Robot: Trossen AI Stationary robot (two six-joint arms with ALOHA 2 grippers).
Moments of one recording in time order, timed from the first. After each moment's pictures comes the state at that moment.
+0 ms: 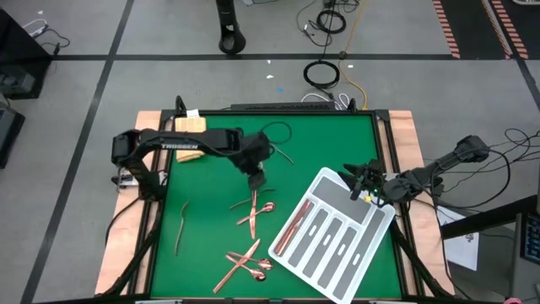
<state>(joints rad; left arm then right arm) 0.15 1.71 1.37 -0.82 0.11 -0.24 0.47 0.36 0.02 0.03 0.99 0.73</state>
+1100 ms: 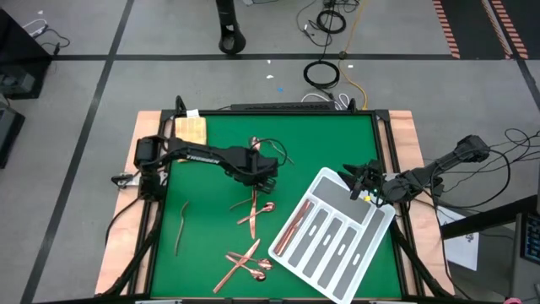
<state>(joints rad) 0.07 1.92 1.38 -0.89 -0.06 -1.04 0.47 0.37 0.02 0.03 0.99 0.77</state>
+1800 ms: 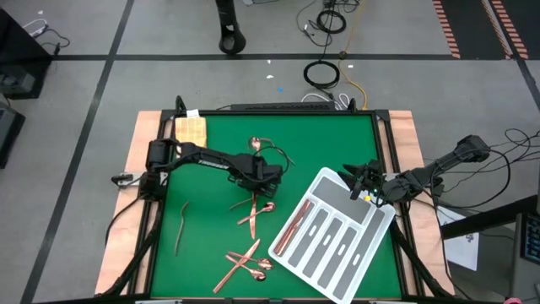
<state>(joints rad) 0.05 2.05 1.39 -0.84 -0.03 -1.09 0.47 0.37 0.02 0.03 0.99 0.77</state>
